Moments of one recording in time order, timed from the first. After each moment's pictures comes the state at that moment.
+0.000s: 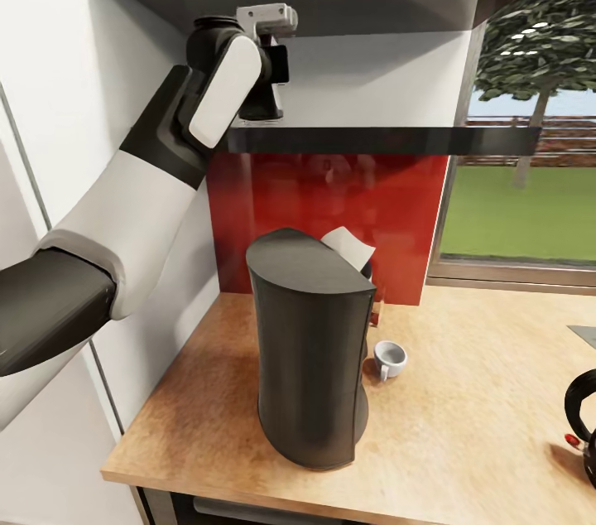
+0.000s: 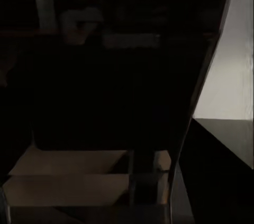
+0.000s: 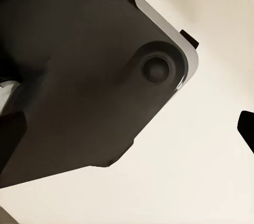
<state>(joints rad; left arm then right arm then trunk) -1.70 -0.17 -0.43 -0.94 0.67 0.74 0.60 -0.09 -0.12 -0.38 -0.03 0.98 -0.12 0.41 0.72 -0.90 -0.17</state>
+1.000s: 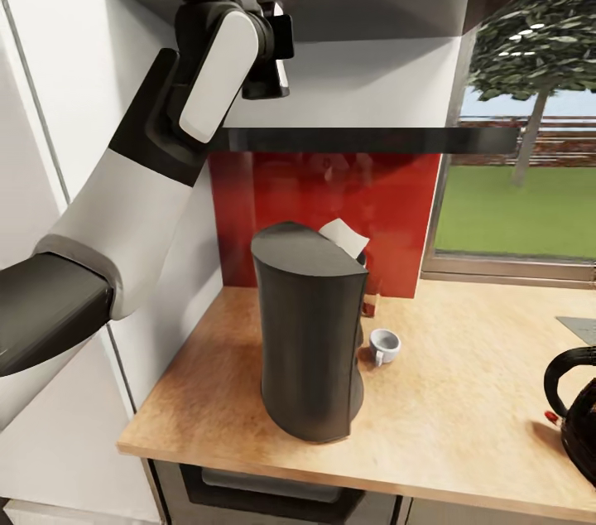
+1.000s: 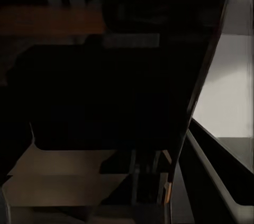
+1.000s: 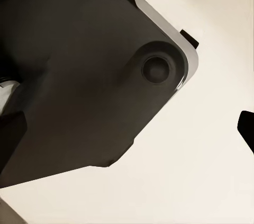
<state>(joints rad) -1.70 -0.17 -0.43 -1.06 0.67 0.75 0.60 -0.09 -0.12 -0.38 -0.03 0.98 -0.12 0.41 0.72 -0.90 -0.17</state>
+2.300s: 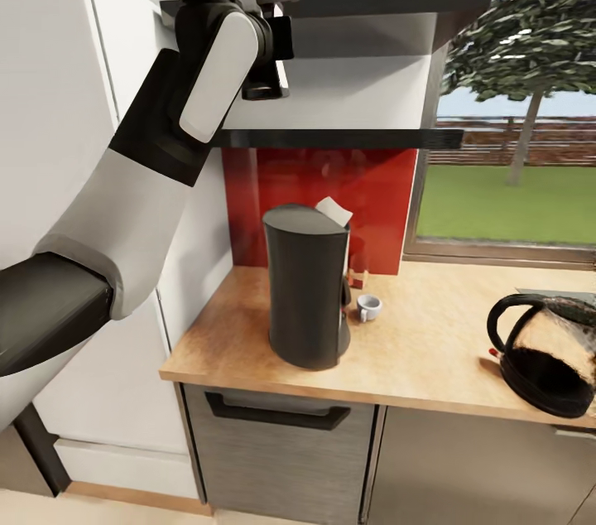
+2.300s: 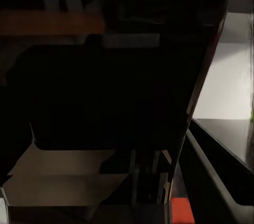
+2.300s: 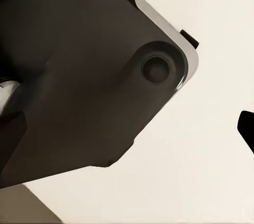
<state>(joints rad) -1.70 -0.17 -0.43 -1.05 0.67 0.75 0.60 -0.09 -0.12 -0.38 -0.03 0.98 -0.12 0.41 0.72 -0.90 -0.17</state>
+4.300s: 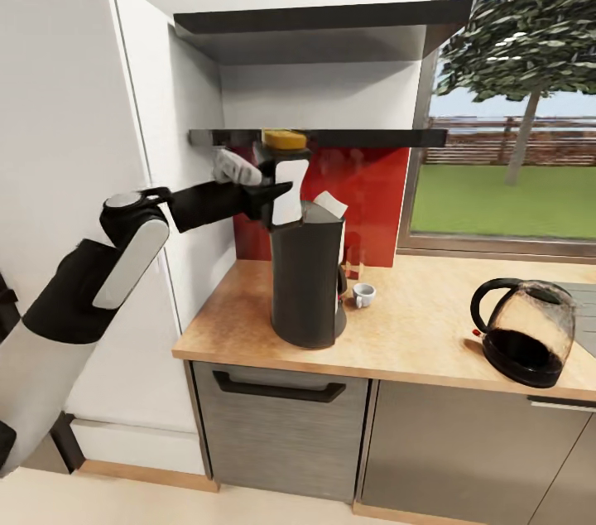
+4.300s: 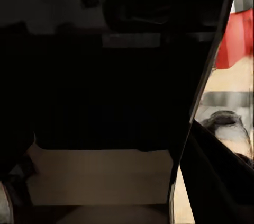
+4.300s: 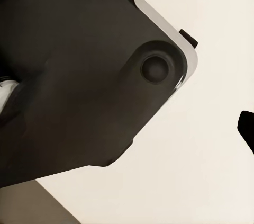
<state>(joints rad) -1.11 0.27 -0.49 -1.59 0.67 0.60 -0.38 -0.09 -0.12 -0.37 -0.03 0.98 -0.12 0.41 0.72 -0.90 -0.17</state>
